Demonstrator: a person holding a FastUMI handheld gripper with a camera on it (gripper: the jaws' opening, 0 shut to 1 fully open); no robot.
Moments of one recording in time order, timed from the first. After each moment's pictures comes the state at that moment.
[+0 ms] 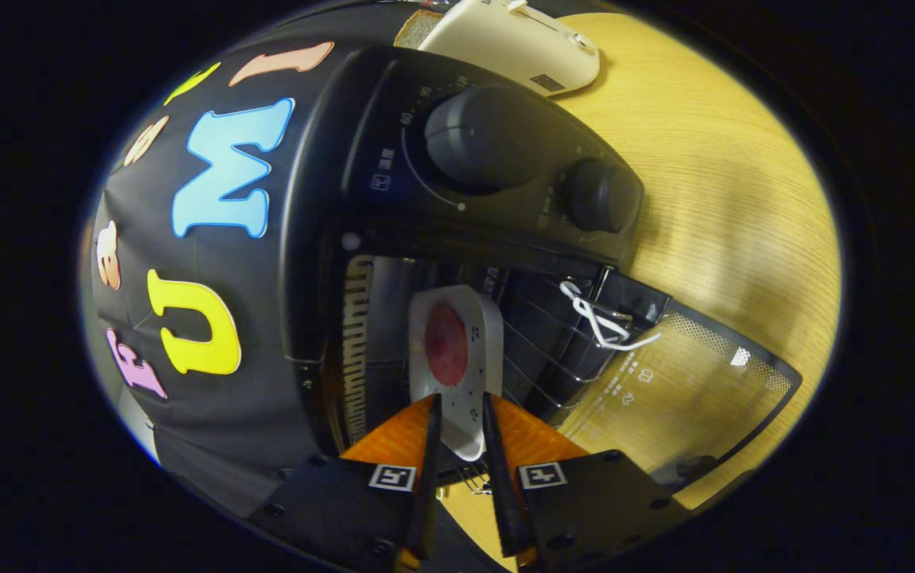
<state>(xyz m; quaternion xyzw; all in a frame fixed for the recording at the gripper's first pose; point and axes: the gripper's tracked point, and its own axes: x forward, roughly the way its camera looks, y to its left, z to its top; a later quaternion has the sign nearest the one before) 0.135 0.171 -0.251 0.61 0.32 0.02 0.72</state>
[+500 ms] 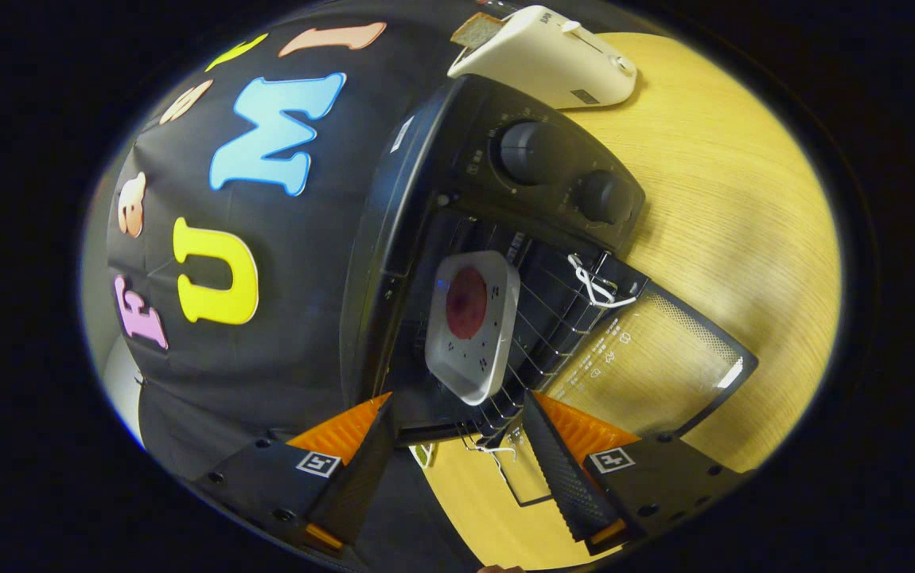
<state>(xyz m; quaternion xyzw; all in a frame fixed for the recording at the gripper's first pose) 0.071 0.179 -0.229 0.53 0.36 0.08 0.76</state>
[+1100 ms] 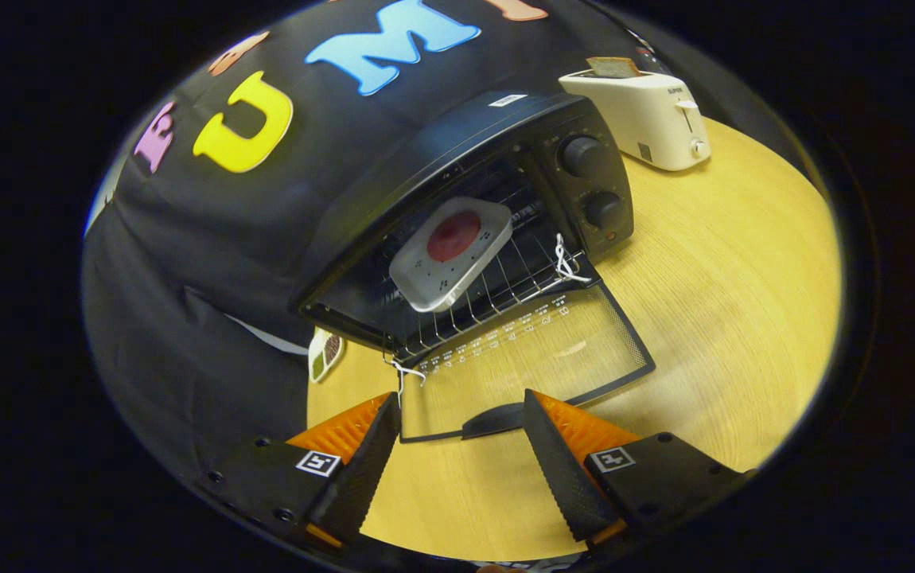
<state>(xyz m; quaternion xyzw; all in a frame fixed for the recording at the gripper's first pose) -0.012 0.173 -0.267 0.25 0.43 0.12 0.86</state>
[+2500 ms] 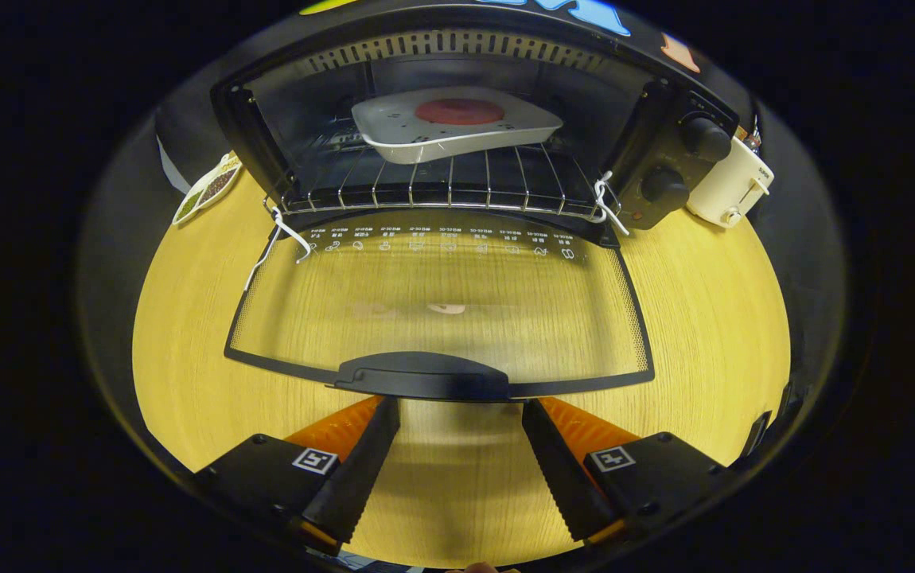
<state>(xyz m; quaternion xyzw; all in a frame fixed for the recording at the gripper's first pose) -0.020 0.161 -0.365 -0.04 0.53 0.05 0.84</state>
